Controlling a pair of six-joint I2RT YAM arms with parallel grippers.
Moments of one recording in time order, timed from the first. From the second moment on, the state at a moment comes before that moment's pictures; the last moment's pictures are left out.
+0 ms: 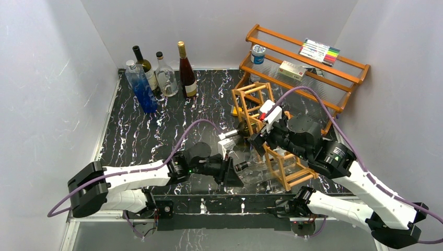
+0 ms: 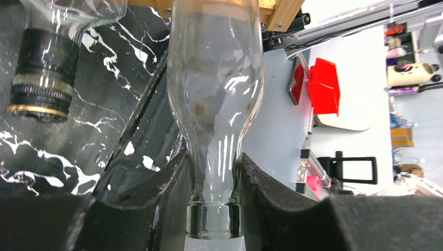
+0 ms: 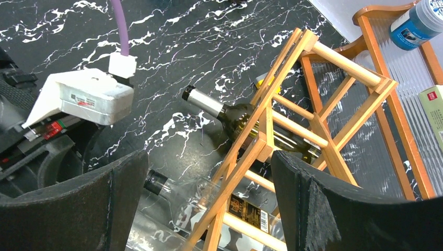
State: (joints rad) left arm -1.13 1.23 0.61 0.23 0.44 -0.77; right arm 0.96 0.80 1.11 -0.68 0.14 -0.15
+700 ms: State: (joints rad) left arm -1.00 1.05 0.44 0.33 0.56 -1.13; right arm 0.96 0.82 1.08 -0.64 0.12 -0.16
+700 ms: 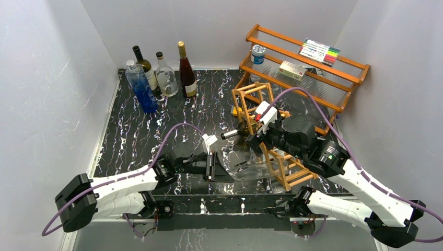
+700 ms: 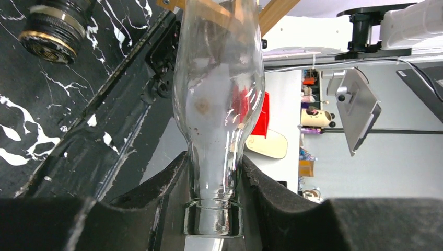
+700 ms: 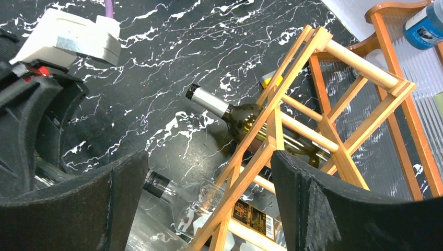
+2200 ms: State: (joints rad) left arm -0.76 0.66 0.49 -0.17 0.49 -1.20; right arm 0.96 0.82 1.03 -0.61 0.12 -0.16
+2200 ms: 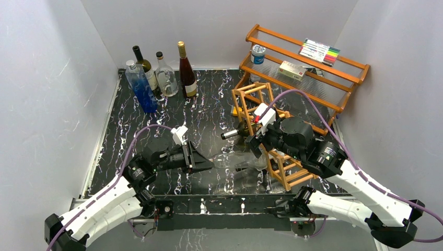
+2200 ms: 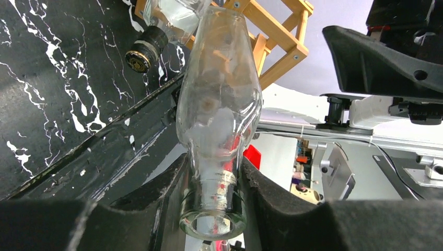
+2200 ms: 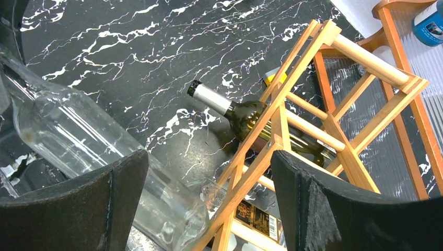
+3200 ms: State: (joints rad) left arm -0.75 0.88 1.06 -0.97 0.10 -0.65; right arm 0.96 0.93 1.00 -0.45 0.01 -0.10
